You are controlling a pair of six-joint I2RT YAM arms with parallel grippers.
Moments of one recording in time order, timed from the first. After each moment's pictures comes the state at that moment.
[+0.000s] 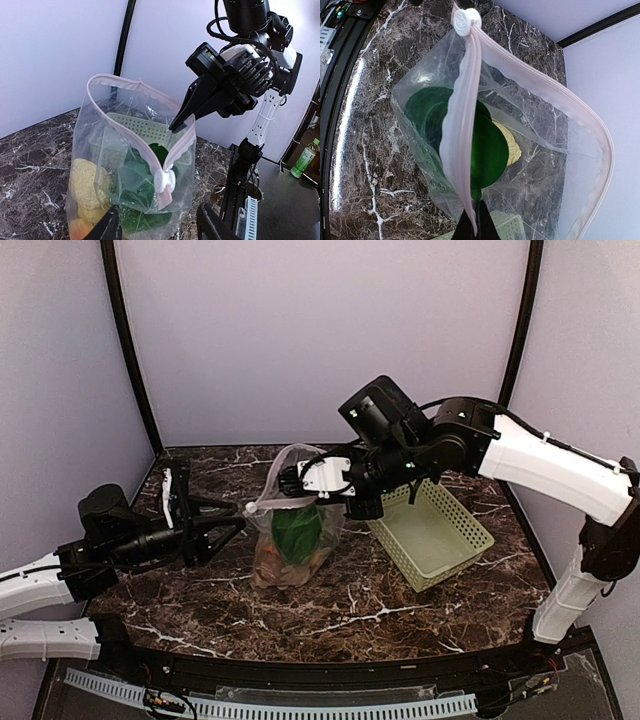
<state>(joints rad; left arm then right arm) -0.83 0.70 0.50 0.17 0.27 -0.23 1.11 1.65 1.74 -0.89 0.00 -0.78</state>
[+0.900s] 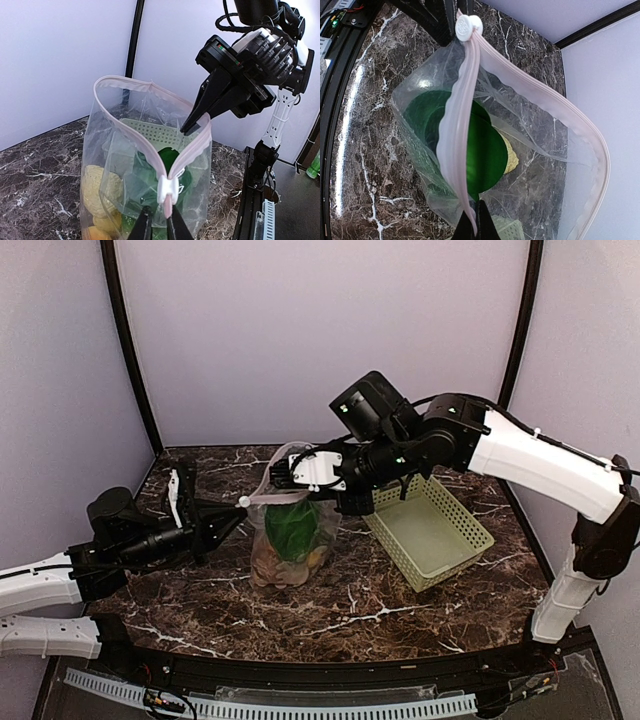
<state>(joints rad) -0.83 0.78 0.46 0.31 0.23 -0.19 1.11 1.70 1.81 -0.90 0.00 -0.75</state>
